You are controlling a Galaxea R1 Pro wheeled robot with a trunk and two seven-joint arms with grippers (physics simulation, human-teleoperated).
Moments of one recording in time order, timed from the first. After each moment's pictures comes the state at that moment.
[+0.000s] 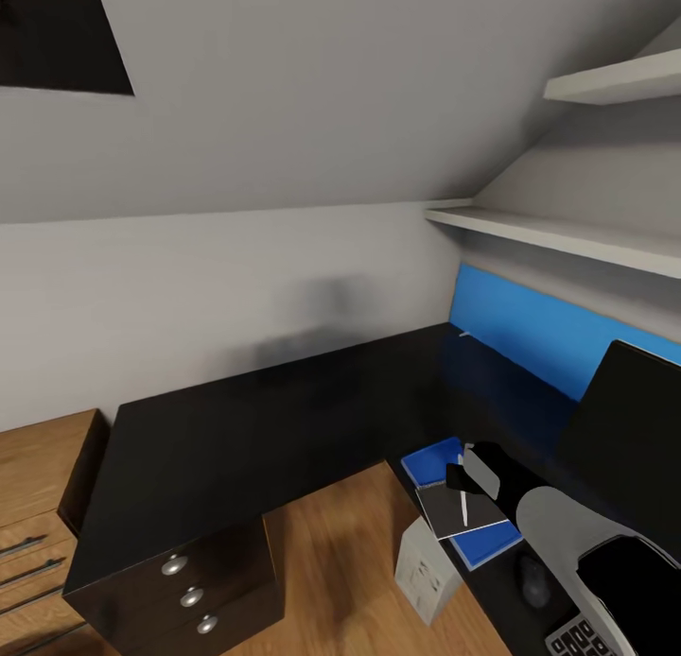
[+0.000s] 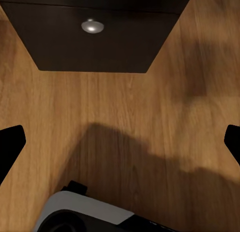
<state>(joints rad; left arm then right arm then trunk) 0.02 -0.08 0.16 -0.35 0.24 -0.51 -0.04 -0.94 -0.10 0.47 -0.27 -0.73 0.57 -0.30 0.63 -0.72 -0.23</state>
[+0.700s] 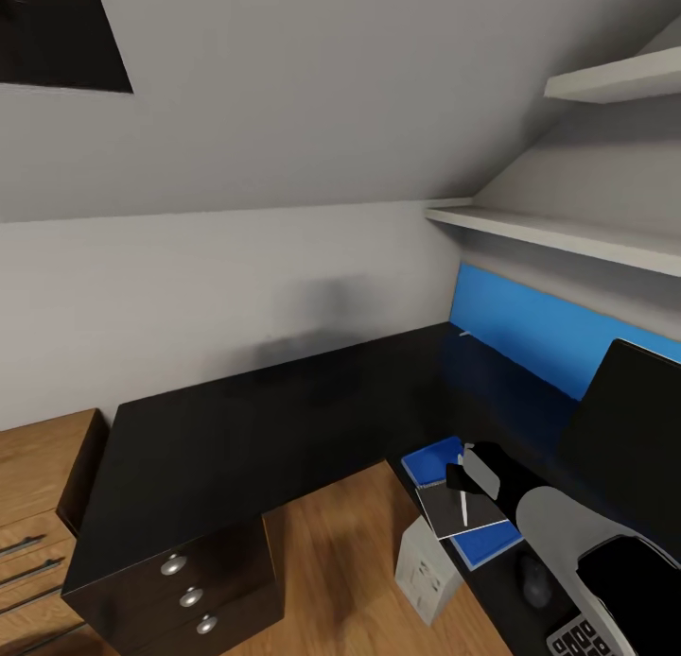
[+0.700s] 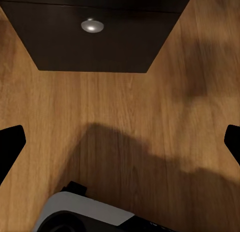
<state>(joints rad) 0.02 -0.08 0.16 -0.35 0.24 -0.51 -0.04 -0.94 -0.10 0.47 -0.27 -0.73 0.57 -0.30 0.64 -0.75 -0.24</state>
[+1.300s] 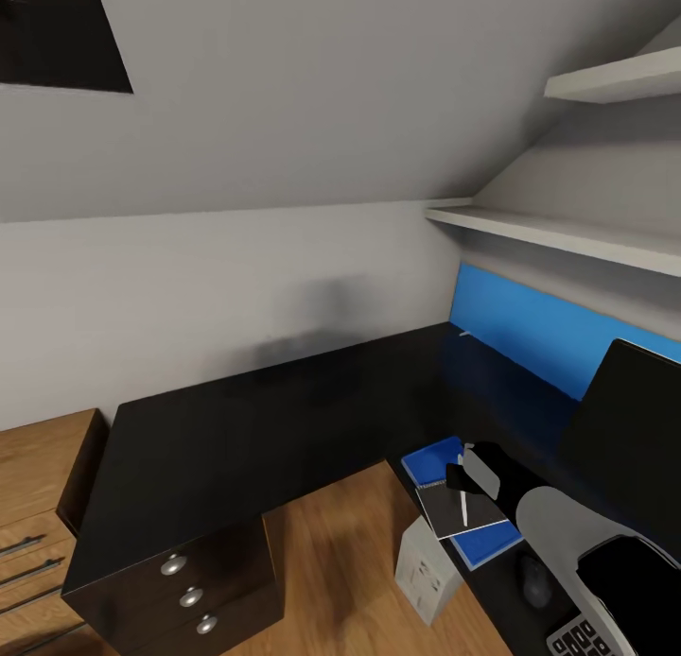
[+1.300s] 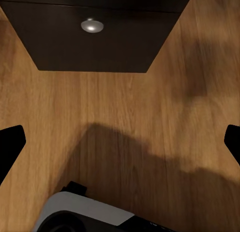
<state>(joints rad) 0.02 -0.08 0.16 -0.35 0.24 -0.51 -0.04 -0.94 -0.10 0.47 -0.27 -0.74 0.57 -0.30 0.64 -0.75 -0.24</state>
